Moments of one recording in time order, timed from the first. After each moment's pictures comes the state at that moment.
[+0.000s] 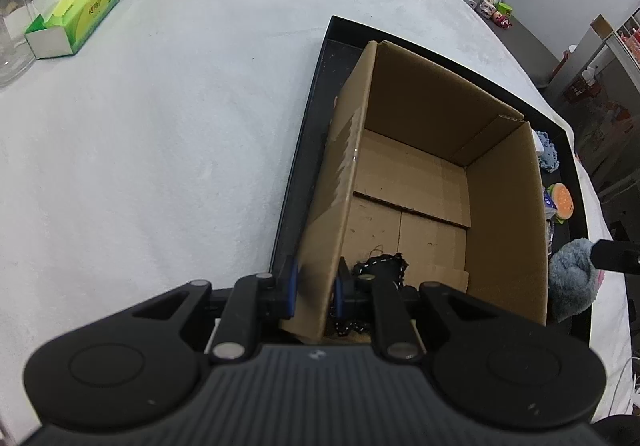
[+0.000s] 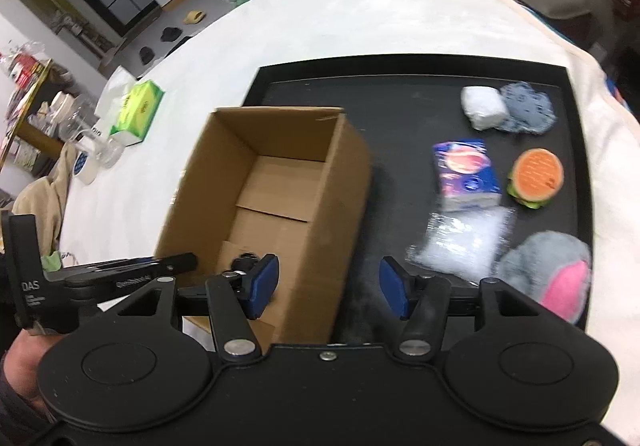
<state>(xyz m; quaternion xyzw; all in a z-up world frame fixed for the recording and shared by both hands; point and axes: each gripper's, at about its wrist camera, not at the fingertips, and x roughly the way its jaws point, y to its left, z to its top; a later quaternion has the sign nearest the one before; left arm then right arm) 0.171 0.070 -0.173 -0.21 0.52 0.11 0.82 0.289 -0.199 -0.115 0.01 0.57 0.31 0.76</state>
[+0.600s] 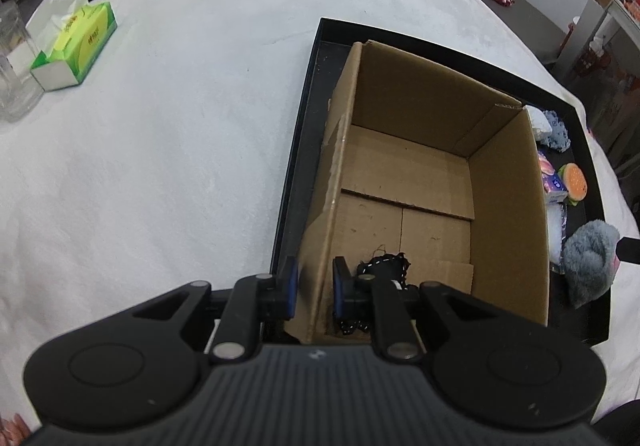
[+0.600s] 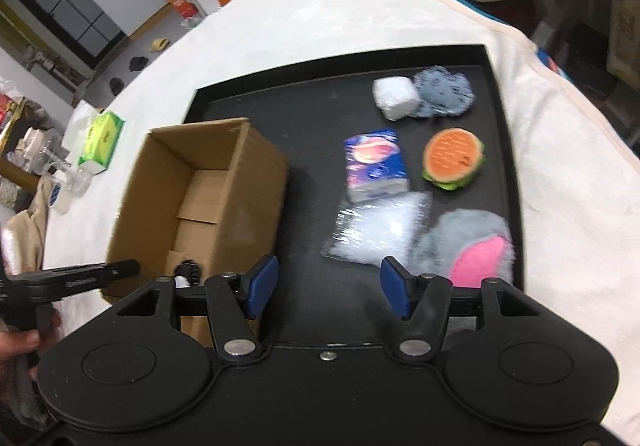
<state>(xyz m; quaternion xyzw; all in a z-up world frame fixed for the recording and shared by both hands) 0.184 0.049 -0.157 -0.14 0.54 0.13 0.82 0.301 -0.267 -0.132 0.04 0.56 0.26 0.78</state>
